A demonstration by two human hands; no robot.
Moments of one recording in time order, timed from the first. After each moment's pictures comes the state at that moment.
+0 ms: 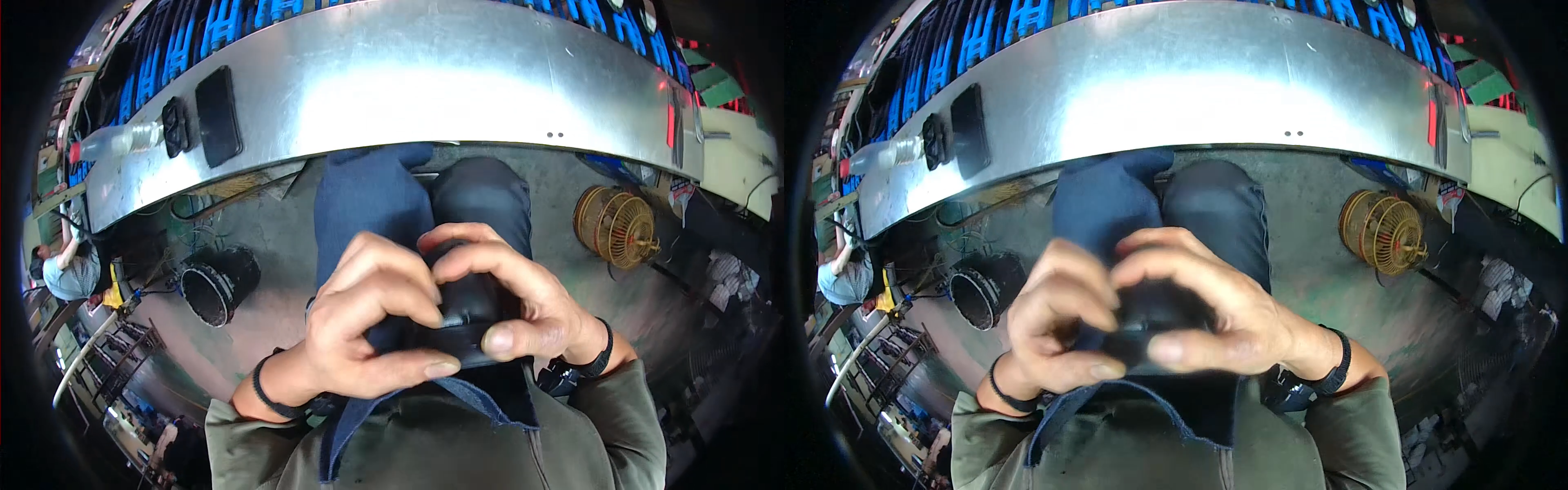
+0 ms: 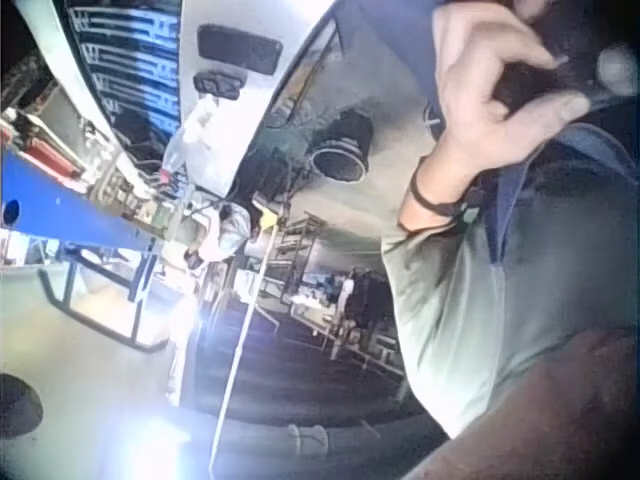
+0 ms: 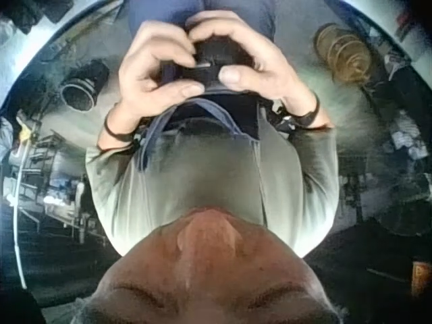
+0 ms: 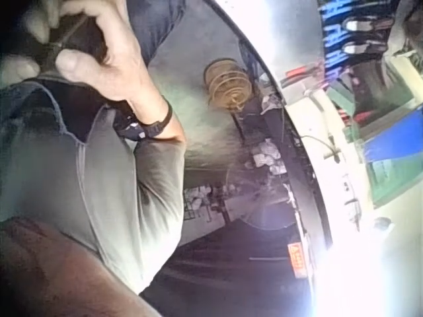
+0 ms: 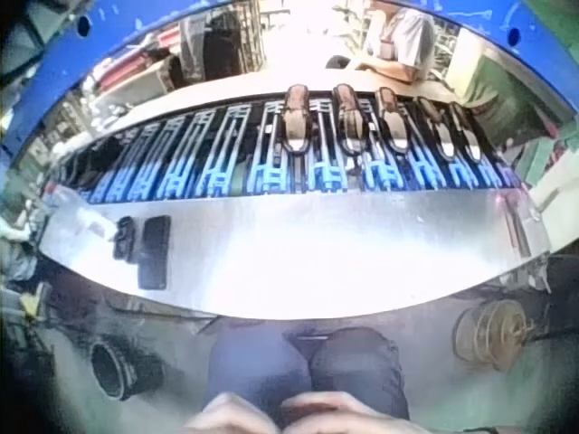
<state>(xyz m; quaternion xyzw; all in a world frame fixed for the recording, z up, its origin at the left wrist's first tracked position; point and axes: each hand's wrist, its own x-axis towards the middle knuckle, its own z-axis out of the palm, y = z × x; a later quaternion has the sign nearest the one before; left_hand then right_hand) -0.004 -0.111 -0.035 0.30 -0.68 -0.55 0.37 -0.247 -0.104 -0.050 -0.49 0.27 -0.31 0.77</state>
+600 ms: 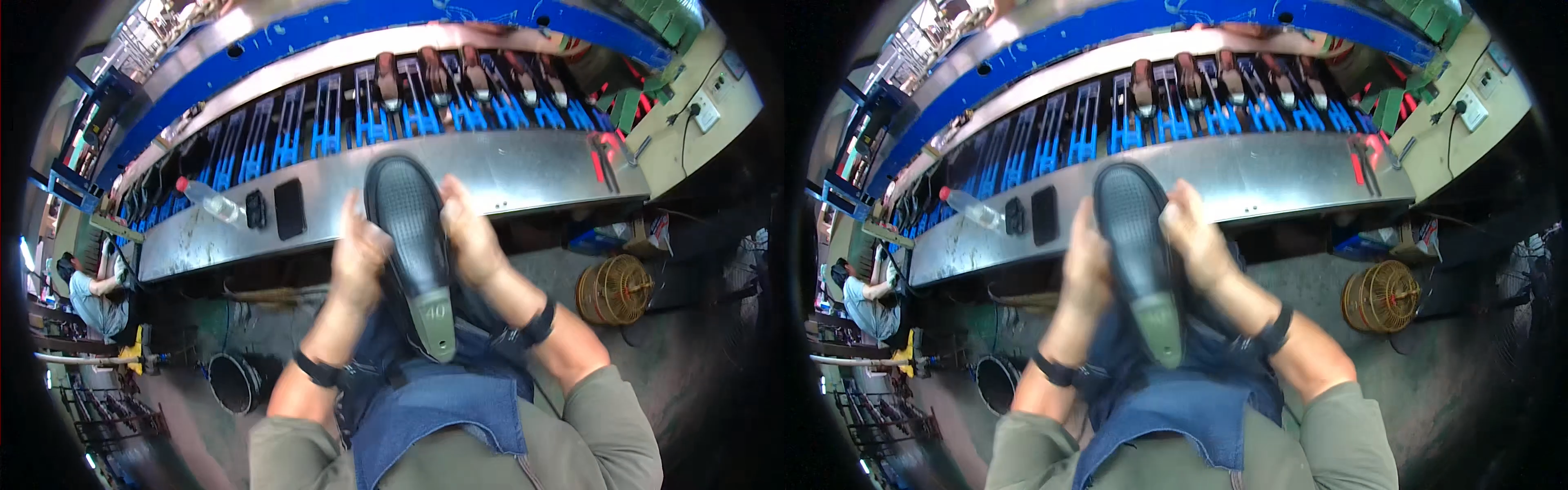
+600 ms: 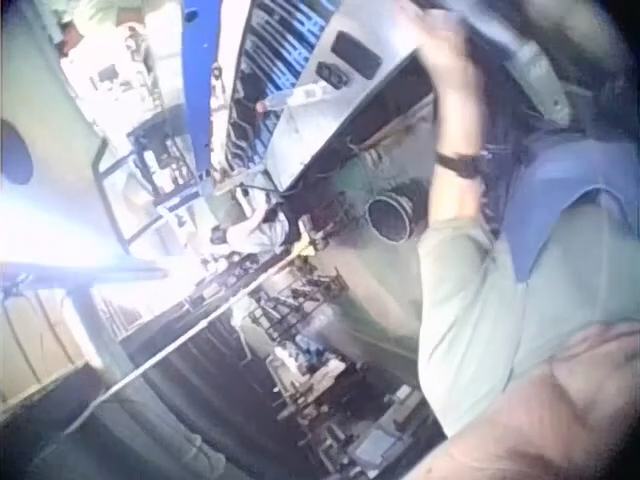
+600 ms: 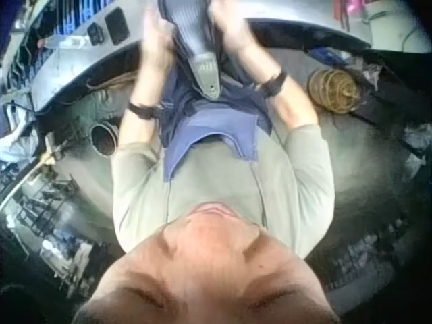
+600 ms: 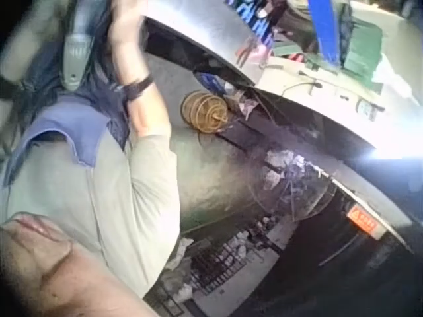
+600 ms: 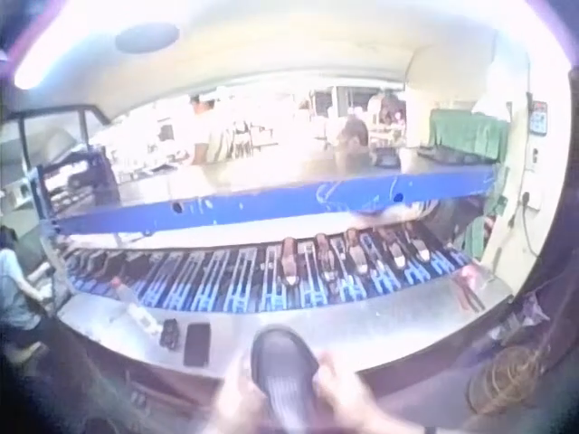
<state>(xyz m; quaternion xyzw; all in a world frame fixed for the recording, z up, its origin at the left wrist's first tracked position) -0.009 -0.078 -0.017 0.43 -0.39 -0.62 0.53 -0.193 -0.091 -0.053 -0.41 0.38 -0.59 0.58</state>
